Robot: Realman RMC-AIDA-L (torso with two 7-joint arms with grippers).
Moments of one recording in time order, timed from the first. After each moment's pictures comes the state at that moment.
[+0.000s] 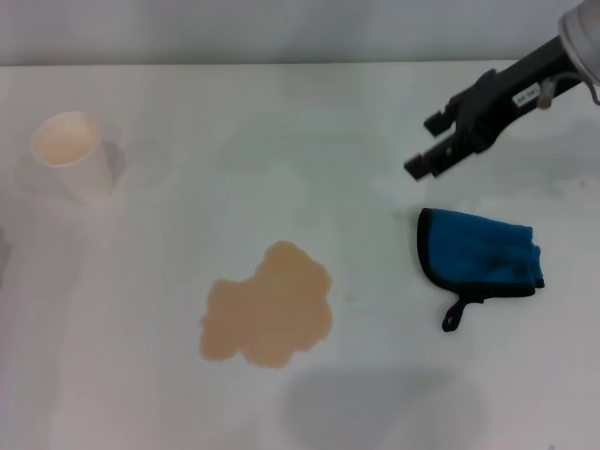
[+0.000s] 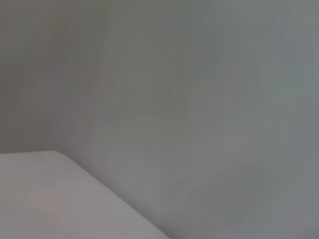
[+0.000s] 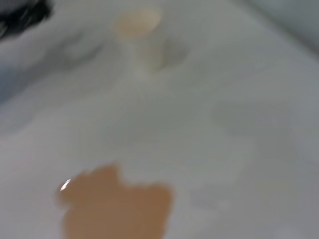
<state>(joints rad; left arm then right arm) -0.27 -2.08 0.79 -0.12 0.56 1.39 -0.83 0.86 1.78 -1.39 -0.81 -2.02 -1.44 2.16</state>
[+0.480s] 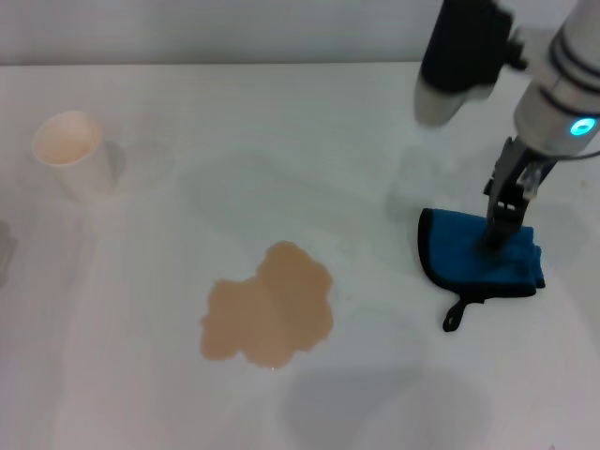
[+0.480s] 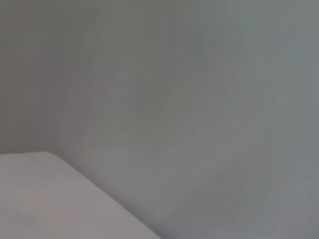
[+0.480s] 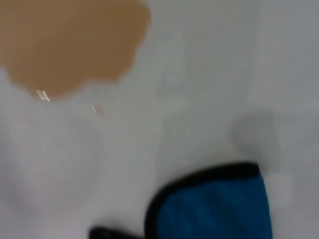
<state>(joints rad) -0.27 -2.08 0.79 -0.11 0.56 1.39 -0.83 0.91 2.02 -1.51 -1.03 -2.75 -1.61 2.36</state>
